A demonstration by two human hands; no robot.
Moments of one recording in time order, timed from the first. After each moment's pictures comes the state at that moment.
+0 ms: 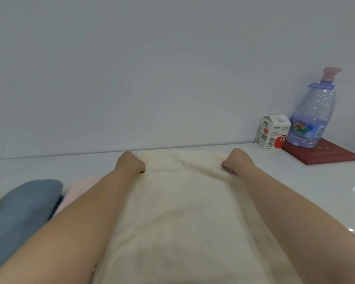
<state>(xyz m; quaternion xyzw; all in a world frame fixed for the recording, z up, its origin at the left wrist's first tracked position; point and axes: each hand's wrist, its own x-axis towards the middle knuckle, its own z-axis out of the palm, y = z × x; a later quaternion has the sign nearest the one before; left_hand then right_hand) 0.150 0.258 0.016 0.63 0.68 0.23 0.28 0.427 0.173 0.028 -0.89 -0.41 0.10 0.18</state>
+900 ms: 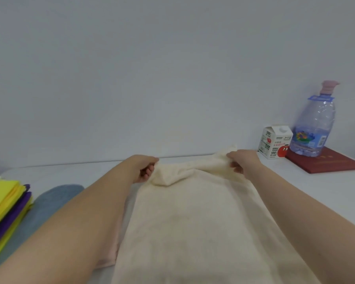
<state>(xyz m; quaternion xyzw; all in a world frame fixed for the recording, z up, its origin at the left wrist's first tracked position) 0.138 0.232 0.066 0.48 0.59 0.24 0.60 0.414 0.154 0.068 -0.74 -0.28 0.30 0.52</state>
